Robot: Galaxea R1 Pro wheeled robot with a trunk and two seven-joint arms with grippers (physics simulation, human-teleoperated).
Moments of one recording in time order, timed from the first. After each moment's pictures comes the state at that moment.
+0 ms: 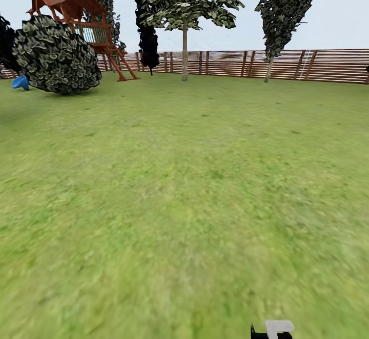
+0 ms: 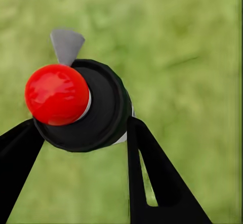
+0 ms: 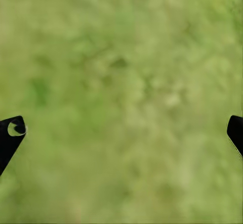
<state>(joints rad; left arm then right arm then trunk) -0.34 0.26 0.07 0.04 0.22 -0.42 -0.07 -0.40 -0.03 0.22 -0.03 -0.10 -0.49 -0.25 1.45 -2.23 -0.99</state>
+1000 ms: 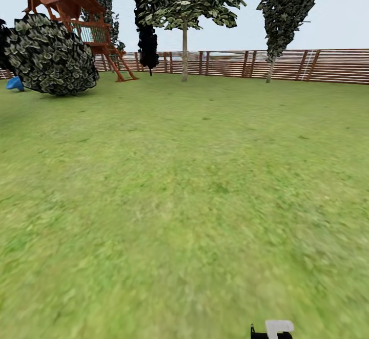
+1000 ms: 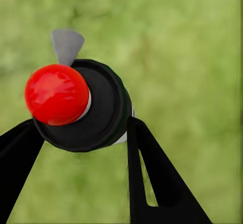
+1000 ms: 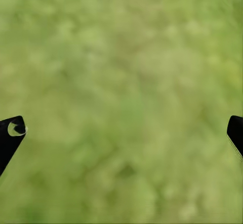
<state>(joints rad) -0.34 0.26 0.07 0.04 0.22 -0.42 -0.07 -0.40 -0.03 0.22 -0.03 -0.10 -0.49 -0.25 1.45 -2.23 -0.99</state>
